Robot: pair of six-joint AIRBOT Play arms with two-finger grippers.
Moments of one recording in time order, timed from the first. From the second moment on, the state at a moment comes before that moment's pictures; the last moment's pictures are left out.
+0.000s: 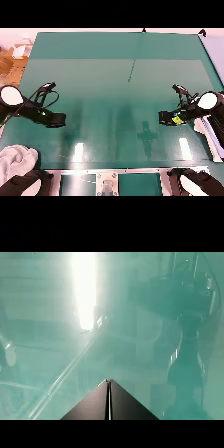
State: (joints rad) left arm -0.10 -0.96 0.85 1.20 -1.37 -1.49; right arm 0.03 -0.97 0.77 -1.31 1.26 1.65
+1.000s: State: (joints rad) left arm 0.03 -0.83 0.38 2.09 -1.54 -1.72; right arm 0.03 -0.97 0.77 -1.31 1.26 1.65
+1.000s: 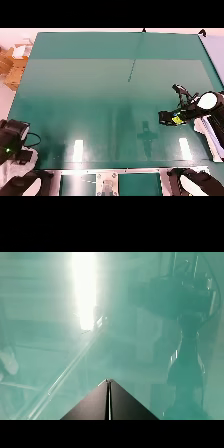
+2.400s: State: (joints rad) left arm -0.39 -1.33 1.24 0.77 -0.97 -1.19; right arm 0.03 -0.97 0.77 -1.31 1.26 1.65
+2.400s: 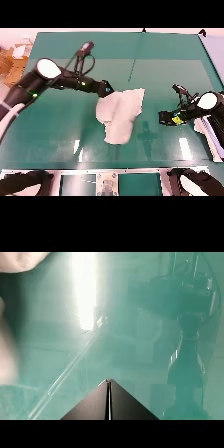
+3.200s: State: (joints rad) left arm -0.51 -1.42 0.88 0.69 -1.04 -1.35; right arm 0.00 -1.02 0.79 -1.26 1.05 1.65
